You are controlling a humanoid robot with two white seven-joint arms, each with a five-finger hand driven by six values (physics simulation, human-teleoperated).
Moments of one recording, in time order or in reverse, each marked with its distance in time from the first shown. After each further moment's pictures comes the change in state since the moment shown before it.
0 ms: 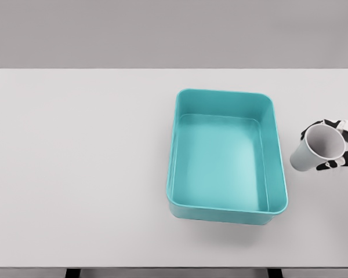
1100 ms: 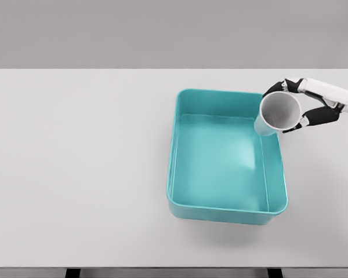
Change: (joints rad) left arm 0.000 0.000 0.000 0.000 0.000 0.000 0.000; right arm -0.339 0.163 0.105 -0.011 0.183 -0.001 0.000
